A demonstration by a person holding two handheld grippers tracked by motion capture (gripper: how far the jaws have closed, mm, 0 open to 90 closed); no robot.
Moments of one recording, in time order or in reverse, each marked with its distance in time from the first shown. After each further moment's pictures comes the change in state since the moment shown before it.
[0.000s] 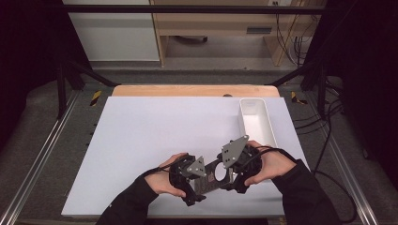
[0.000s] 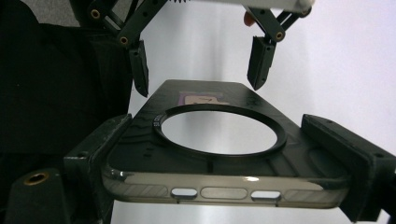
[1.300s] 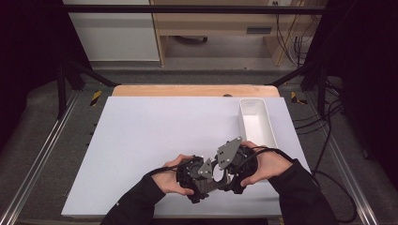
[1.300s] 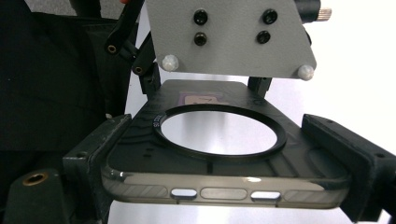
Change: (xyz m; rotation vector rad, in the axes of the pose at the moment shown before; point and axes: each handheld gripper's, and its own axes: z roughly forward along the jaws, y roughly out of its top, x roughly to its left) left arm 0.000 0.011 0.016 0.082 0.036 0.059; right arm 0.000 0.006 0.008 0.043 -0.002 -0.012
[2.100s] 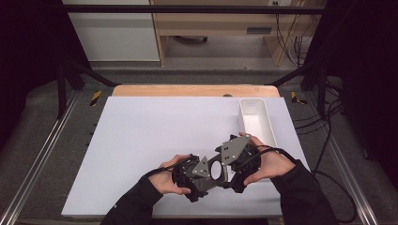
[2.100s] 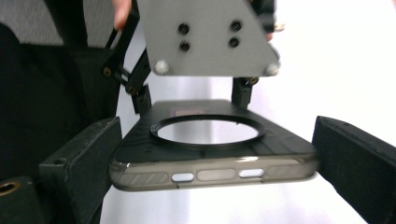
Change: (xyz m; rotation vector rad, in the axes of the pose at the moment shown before) left arm 0.002 -0.011 -0.006 -0.061 0.022 -0.015; right arm 0.001 0.000 -0.014 -0.116 -0.081 0.022
